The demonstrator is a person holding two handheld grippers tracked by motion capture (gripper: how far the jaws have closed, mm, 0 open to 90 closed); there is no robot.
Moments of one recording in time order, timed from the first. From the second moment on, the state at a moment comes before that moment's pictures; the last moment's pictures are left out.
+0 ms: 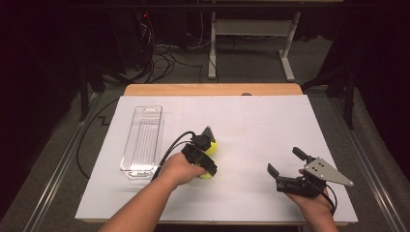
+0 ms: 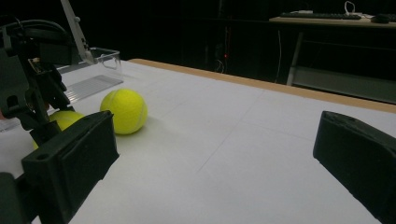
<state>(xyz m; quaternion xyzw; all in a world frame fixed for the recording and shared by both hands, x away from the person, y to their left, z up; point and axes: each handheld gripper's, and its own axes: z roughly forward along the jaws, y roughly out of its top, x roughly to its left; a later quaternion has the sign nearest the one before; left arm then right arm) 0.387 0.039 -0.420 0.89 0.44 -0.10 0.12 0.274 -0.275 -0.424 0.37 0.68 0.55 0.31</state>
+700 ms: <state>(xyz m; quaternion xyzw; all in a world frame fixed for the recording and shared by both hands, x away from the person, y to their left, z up) 0.382 0.043 -0.410 0.89 0.43 -0.10 0.12 0.274 -0.275 -0.424 0.37 0.68 0.55 0.31</state>
